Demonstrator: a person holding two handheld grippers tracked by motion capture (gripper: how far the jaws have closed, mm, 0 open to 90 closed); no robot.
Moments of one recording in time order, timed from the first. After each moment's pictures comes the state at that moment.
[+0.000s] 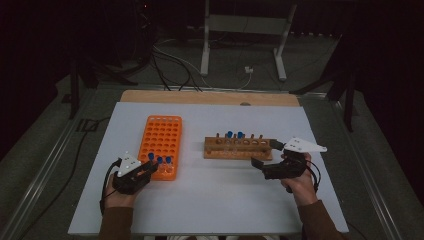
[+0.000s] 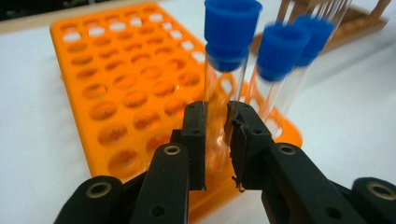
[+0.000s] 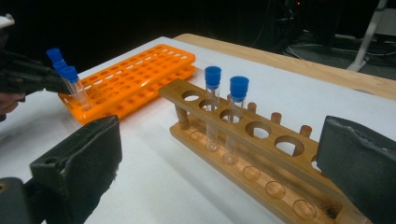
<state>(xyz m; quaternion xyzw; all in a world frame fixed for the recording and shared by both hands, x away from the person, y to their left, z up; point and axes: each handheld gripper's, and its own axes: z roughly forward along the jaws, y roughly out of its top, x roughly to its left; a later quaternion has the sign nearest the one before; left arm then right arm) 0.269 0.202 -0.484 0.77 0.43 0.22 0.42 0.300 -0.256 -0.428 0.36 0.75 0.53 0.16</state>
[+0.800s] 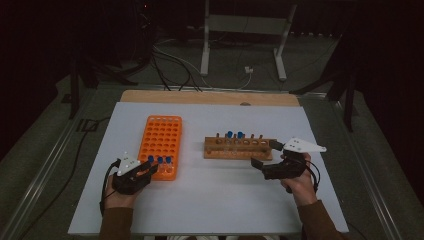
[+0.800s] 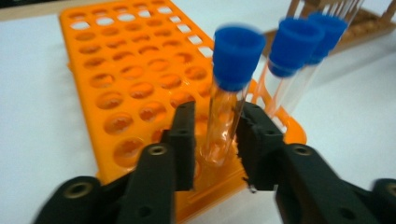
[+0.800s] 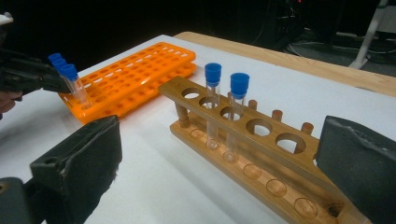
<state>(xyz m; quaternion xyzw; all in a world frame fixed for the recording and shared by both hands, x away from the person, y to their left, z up) 0.267 0.206 -0.482 0.75 0.45 0.21 0.43 0.300 -0.256 -0.430 0.36 0.75 0.53 0.16</state>
